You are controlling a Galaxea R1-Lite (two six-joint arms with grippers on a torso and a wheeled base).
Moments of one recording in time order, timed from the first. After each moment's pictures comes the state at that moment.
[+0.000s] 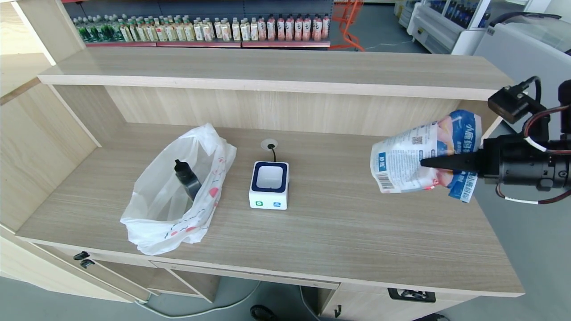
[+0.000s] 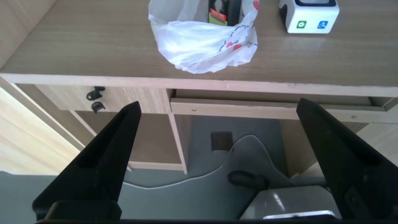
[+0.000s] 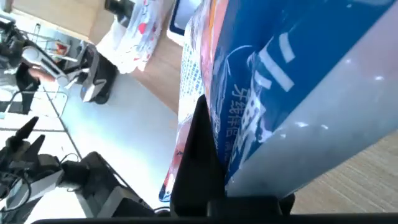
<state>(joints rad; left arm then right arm) 0.00 0.00 0.00 0.00 -0.07 0.03 0.06 1.51 -1.05 0.00 0.77 0.15</state>
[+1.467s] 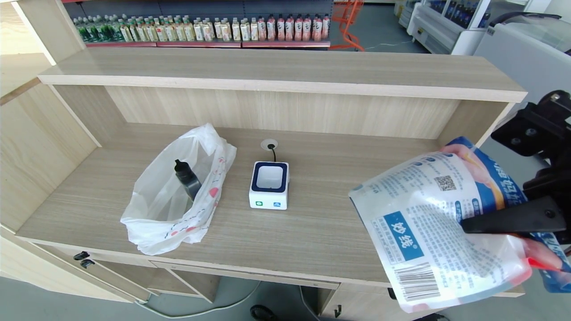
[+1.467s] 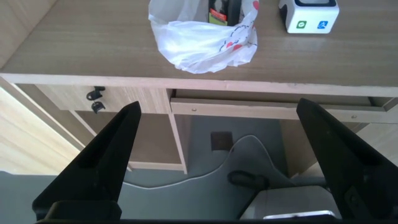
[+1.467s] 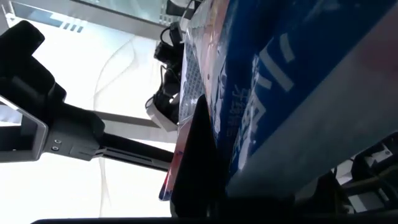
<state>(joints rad) 0.00 0.00 0.00 0.00 -0.07 0.03 0.24 1.33 -0.96 0.20 1.33 0.30</state>
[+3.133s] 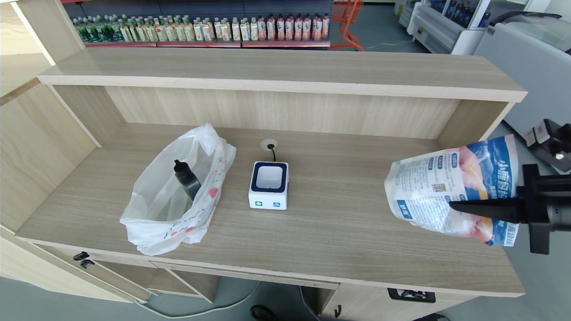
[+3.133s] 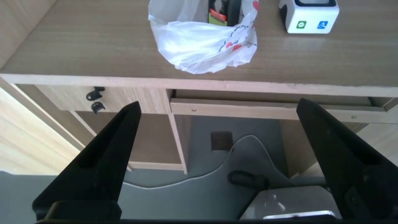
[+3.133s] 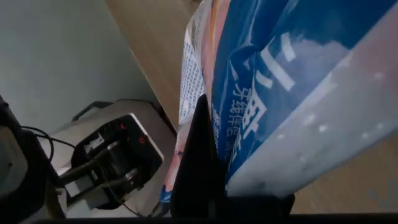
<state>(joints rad) 0.00 0.00 0.00 0.00 -0.07 0.03 0.05 1.30 -0.88 0.14 0.67 -0.66</state>
